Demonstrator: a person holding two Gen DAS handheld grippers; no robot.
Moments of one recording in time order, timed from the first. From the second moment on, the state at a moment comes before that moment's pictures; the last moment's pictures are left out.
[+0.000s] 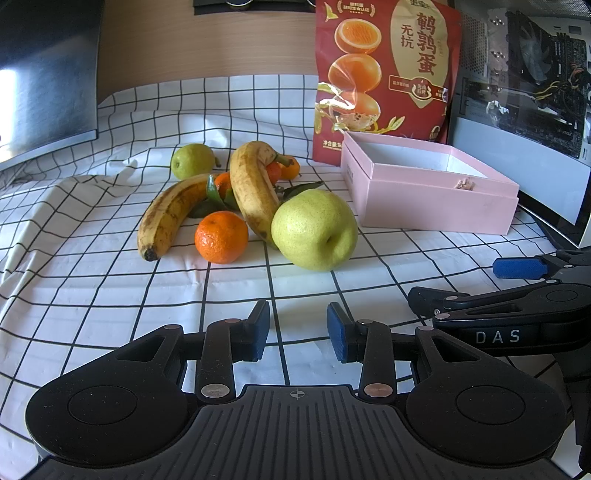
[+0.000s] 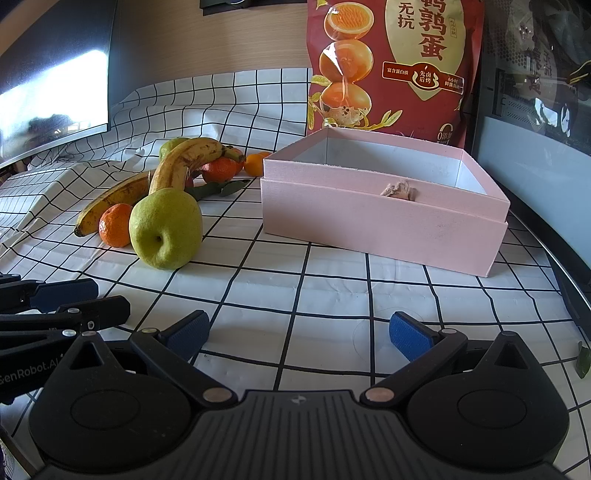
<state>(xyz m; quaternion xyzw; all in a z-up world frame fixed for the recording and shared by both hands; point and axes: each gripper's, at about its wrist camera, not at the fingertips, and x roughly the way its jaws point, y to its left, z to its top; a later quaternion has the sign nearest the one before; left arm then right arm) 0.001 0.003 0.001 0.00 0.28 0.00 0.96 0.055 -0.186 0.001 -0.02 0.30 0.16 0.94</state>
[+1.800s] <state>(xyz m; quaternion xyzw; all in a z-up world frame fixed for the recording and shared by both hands) 0.073 0.111 0.085 -0.10 0.35 -0.03 0.93 0.083 -0.179 0.018 -0.06 0.40 0.20 0.90</state>
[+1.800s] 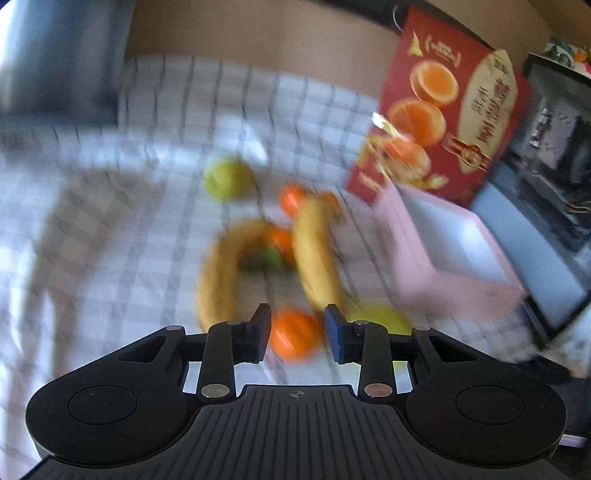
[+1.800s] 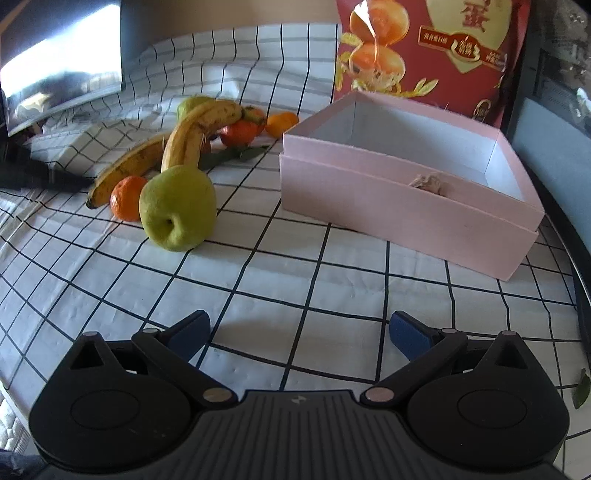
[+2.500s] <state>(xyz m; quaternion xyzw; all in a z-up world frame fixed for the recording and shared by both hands) 0.199 0.123 0.037 0.02 0.45 -0.01 0.89 0.082 -0.173 0.022 -0.05 0.42 0.17 0.89</state>
